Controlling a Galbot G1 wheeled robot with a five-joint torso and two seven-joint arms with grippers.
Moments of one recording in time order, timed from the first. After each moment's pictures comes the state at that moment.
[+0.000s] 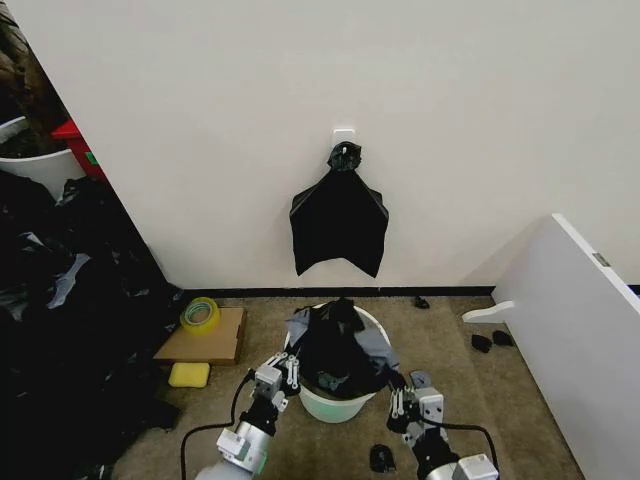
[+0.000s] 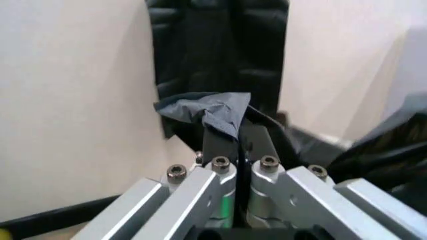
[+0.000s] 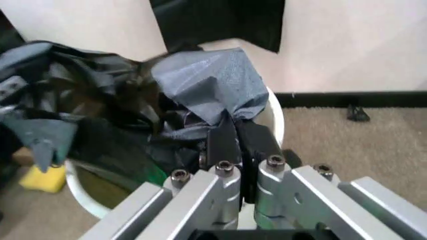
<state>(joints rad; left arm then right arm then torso) 1.59 -1.26 -0.20 -1.91 -0.03 -0.39 -0.08 -1.77 0.99 0.07 2.26 0.34 0.03 0.46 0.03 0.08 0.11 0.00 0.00</state>
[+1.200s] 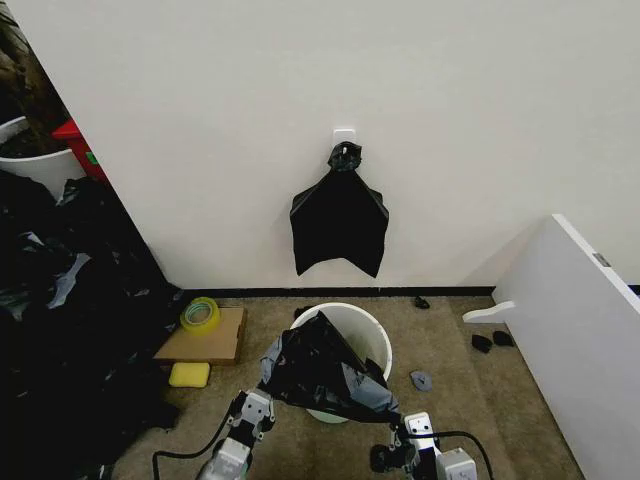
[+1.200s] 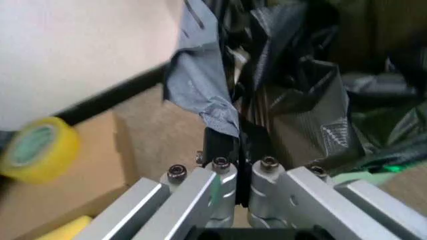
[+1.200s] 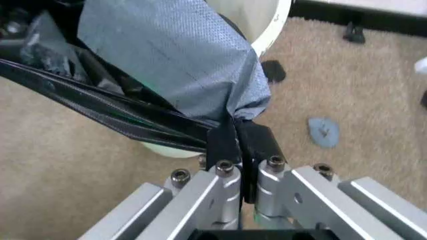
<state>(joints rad) 1.61 -1.02 -0.17 -2.04 -0.08 0.19 -0.18 -1.68 0.87 -0.01 2.30 0.47 -0.37 0.62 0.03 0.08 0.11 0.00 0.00</state>
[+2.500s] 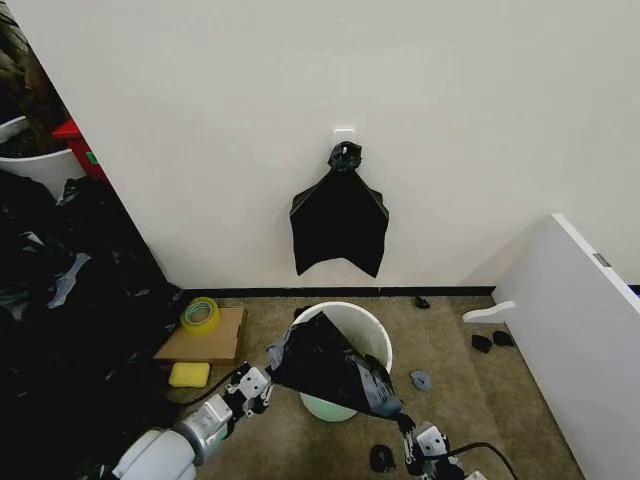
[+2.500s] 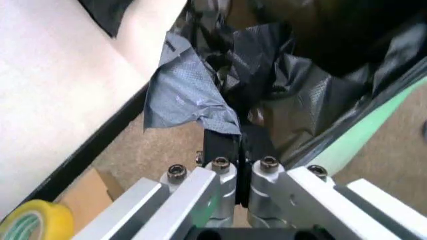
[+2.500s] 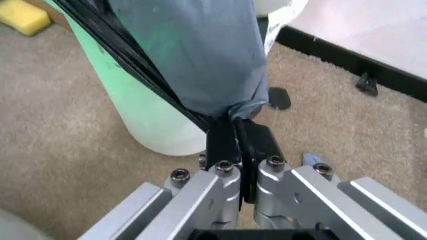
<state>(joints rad) 1.52 -0.88 -0.30 -2.05 -0.01 0.22 0.24 -1.79 0.77 0.12 2.12 0.26 -0.09 0.32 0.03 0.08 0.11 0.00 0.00</state>
